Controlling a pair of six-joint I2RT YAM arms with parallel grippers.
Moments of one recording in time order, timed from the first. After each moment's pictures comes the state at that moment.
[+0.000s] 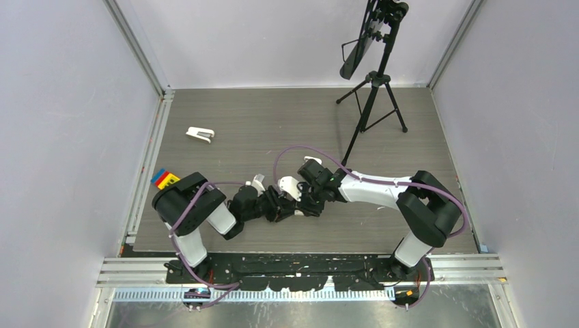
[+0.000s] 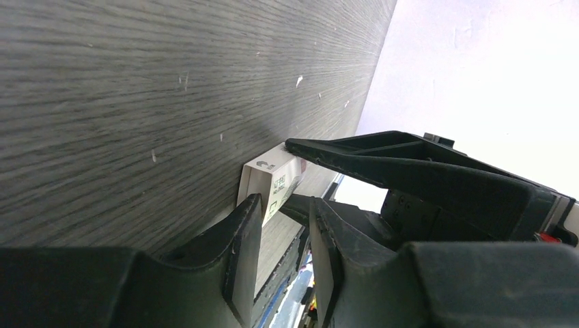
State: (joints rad) left arm -0.73 1.76 0.25 1.10 0.32 -1.43; right arm 0.87 1.64 0.91 -0.36 -0.26 -0.50
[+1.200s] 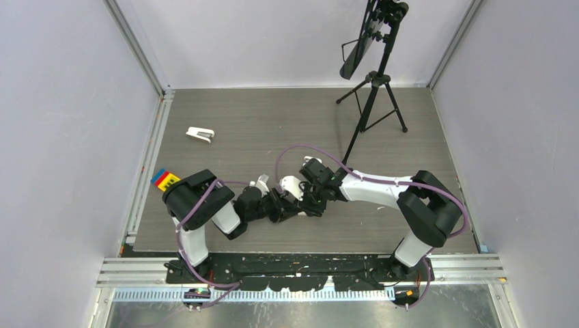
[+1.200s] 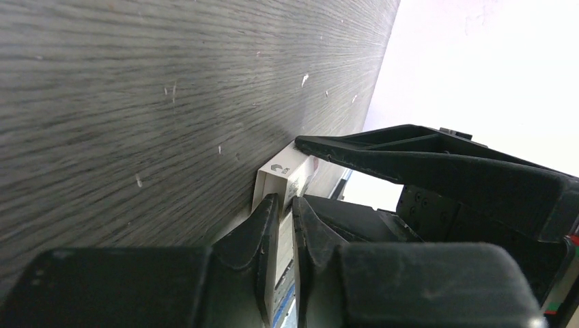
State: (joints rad) left arm -0.76 1.85 0.28 1.18 0.32 -1.42; right arm 0.86 1.64 0.91 -0.39 -0.26 -0.50
